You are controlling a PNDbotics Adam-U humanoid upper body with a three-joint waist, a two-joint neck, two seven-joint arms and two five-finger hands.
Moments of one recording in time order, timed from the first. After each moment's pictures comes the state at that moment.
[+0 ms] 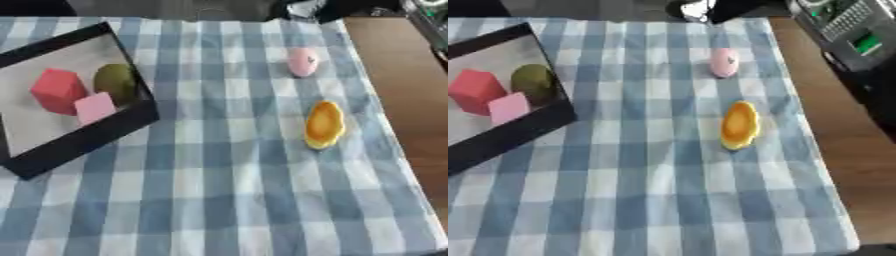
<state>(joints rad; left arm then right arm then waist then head) -0.33 0.57 0.24 -1.80 0.13 -0.02 0.48 -0.56 -0.97 0.19 -1.95 0.17 0.29 0.27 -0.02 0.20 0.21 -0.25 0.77</state>
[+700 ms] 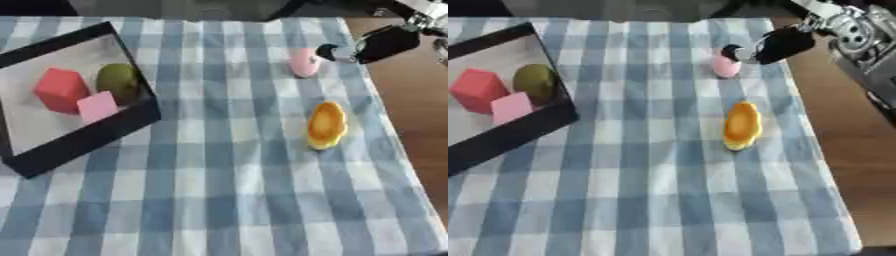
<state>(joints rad) -0.32 0.57 0.23 -1.79 0.13 -0.01 0.46 -0.41 -1.01 0.14 -1.78 0.18 0.24 0.23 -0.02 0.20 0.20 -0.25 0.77</state>
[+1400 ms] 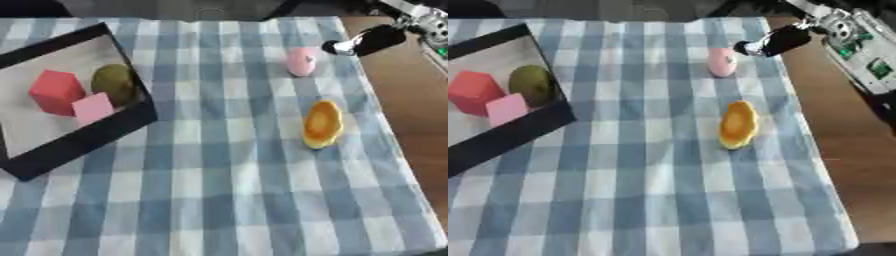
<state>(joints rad) -0.32 0.57 0.23 -1.79 0.13 -0.01 0.45 -0.51 -0.95 0.17 -1.48 0.20 0.14 0.24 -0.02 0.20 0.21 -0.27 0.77</state>
